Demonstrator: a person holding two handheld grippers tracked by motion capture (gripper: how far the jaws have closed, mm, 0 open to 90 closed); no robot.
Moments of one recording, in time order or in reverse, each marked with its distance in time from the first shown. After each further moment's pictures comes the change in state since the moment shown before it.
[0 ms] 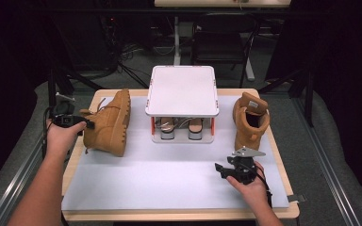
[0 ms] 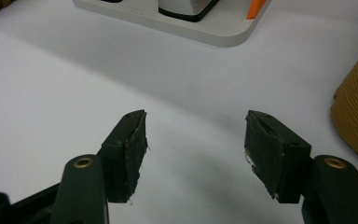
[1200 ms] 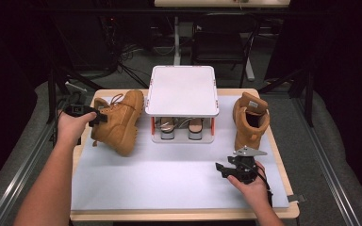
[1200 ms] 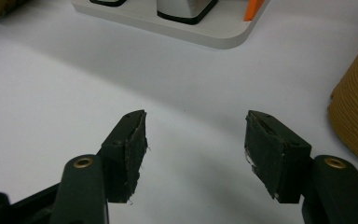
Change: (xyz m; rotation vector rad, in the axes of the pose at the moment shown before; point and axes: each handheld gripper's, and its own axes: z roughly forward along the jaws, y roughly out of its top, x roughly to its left) left arm -0.030 0.024 0.004 0.051 -0.182 -0.043; right arm -0.003 0.001 -0.001 -0.002 0.012 0.012
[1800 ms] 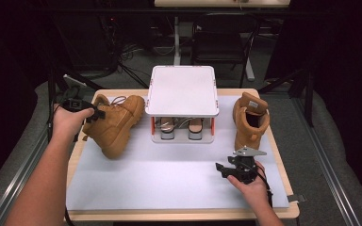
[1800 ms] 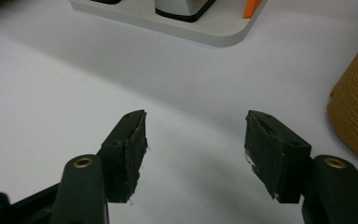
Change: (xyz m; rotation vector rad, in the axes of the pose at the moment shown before) left arm -0.021 0.005 -0.027 0.020 0.031 0.041; right arm -0.001 -0.001 0.001 0.002 -0.010 0.002
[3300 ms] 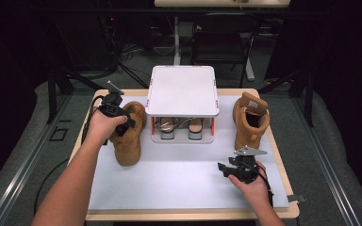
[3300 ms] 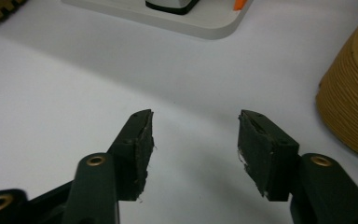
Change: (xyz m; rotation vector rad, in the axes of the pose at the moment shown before) left arm -0.072 -0.008 0.061 0.156 -0.039 0.125; right arm -0.001 0.001 -0.002 0.040 -0.031 0.011
